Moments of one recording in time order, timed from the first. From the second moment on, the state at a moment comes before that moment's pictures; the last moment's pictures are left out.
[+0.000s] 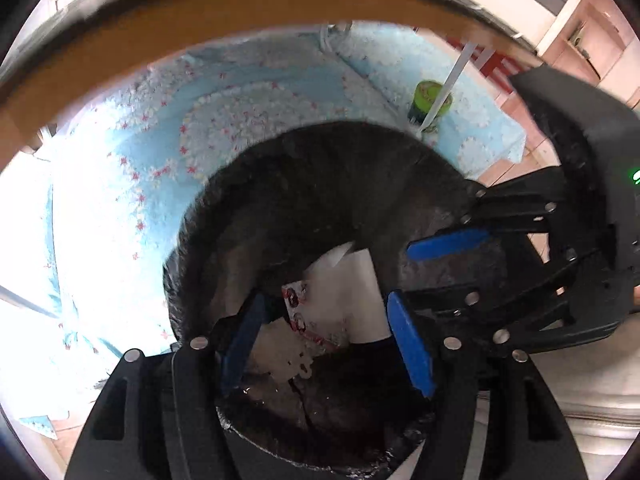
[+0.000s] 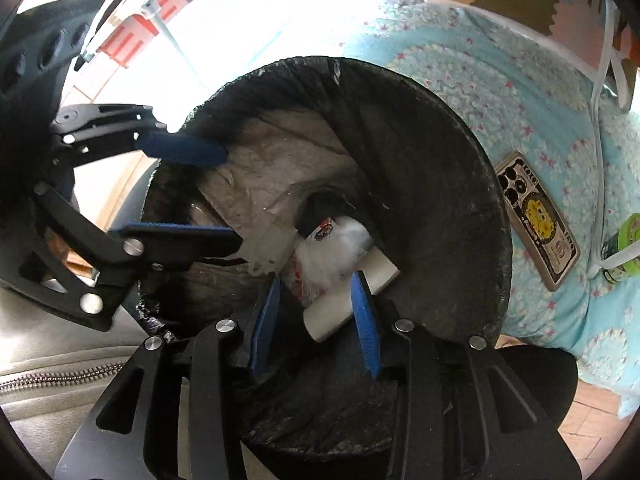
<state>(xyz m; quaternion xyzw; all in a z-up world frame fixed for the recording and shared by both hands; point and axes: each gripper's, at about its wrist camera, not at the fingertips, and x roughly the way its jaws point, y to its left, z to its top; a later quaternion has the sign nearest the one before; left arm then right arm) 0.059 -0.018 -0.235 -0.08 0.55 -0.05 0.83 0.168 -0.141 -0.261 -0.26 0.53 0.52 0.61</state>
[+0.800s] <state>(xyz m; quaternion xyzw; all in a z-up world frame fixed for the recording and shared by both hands) 0.031 -0.021 -0.125 -0.06 0.46 -0.05 0.89 0.167 -0.160 -0.157 -0.23 0.42 0.57 0.67</state>
